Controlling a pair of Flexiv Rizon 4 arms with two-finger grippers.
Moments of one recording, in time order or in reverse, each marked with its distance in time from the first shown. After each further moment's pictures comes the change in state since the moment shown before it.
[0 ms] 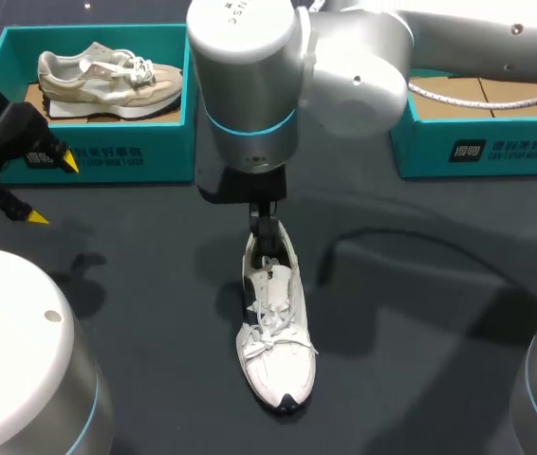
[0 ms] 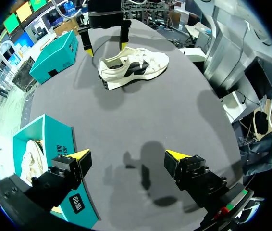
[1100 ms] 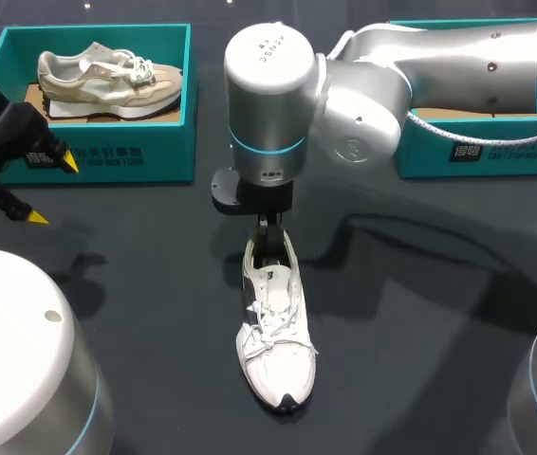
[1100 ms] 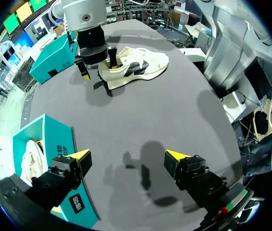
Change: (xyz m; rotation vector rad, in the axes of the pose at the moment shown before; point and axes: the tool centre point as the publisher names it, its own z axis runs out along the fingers) left arm 0.000 0.000 0.000 0.000 0.000 0.000; right arm -0.033 0.002 0.095 -0.068 0.044 -0.048
